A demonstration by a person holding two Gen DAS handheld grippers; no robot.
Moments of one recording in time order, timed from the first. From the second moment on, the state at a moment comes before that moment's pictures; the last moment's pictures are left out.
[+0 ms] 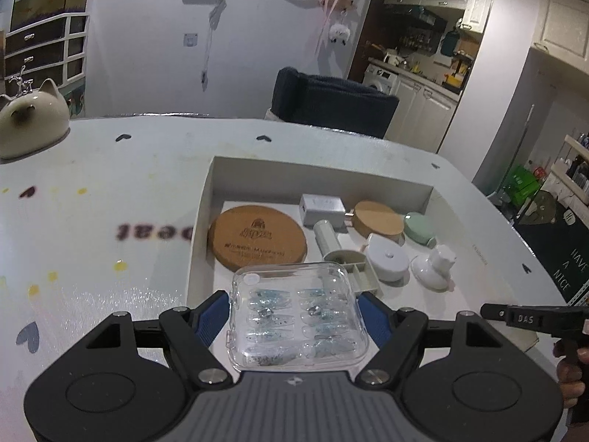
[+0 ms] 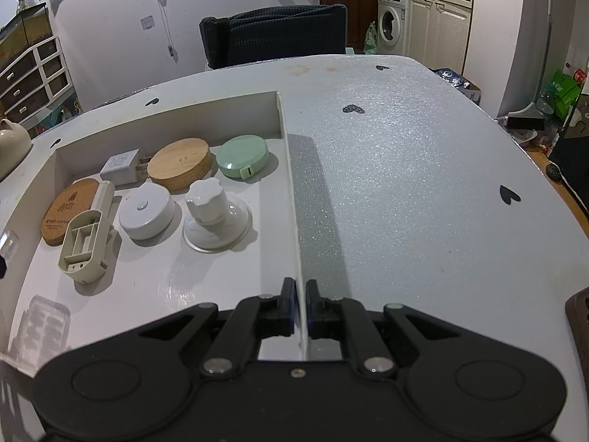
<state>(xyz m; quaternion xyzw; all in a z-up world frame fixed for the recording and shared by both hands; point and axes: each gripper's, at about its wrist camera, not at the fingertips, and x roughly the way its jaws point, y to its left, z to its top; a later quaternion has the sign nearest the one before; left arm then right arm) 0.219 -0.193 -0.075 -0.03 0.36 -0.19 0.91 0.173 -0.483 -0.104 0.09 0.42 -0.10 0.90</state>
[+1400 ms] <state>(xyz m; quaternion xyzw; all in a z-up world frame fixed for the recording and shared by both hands) 0.185 -0.180 -0.025 0.03 0.31 -0.19 0.93 0.173 -0.481 -0.093 0.08 0.40 -0.10 0.91</state>
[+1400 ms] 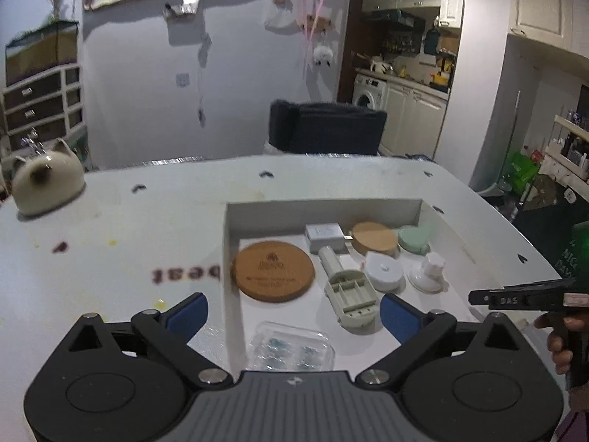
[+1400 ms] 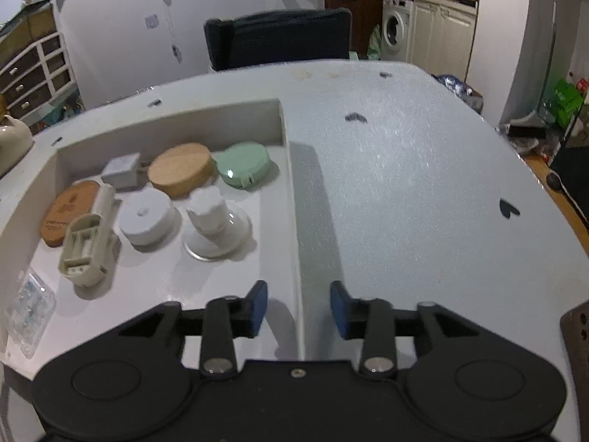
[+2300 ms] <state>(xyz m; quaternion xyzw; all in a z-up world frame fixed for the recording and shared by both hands) 0.105 -0.131 -0.010 0.03 0.25 -0.14 0.96 0.050 -0.378 -0.002 0.05 0.24 -0.06 0.97</state>
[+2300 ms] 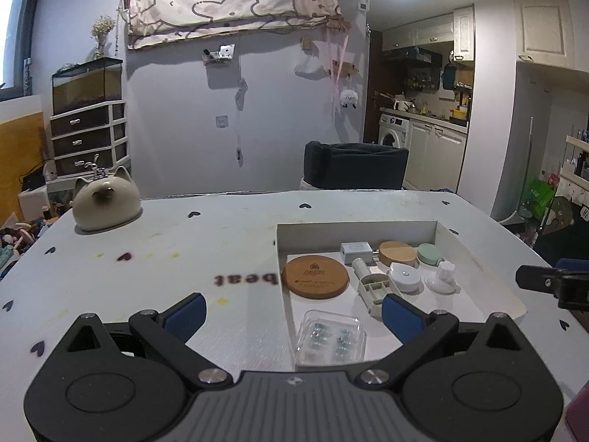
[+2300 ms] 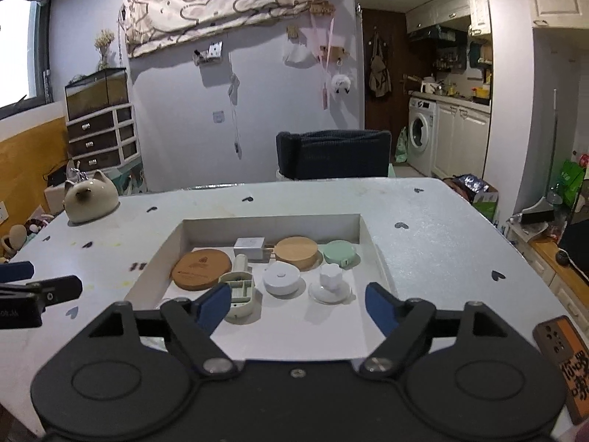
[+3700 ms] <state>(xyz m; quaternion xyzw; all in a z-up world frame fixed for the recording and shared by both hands) 0.023 -0.104 -0.011 0.02 0.21 -0.14 0.97 -0.045 -0.338 0.002 0.02 0.19 -0.10 0.98</state>
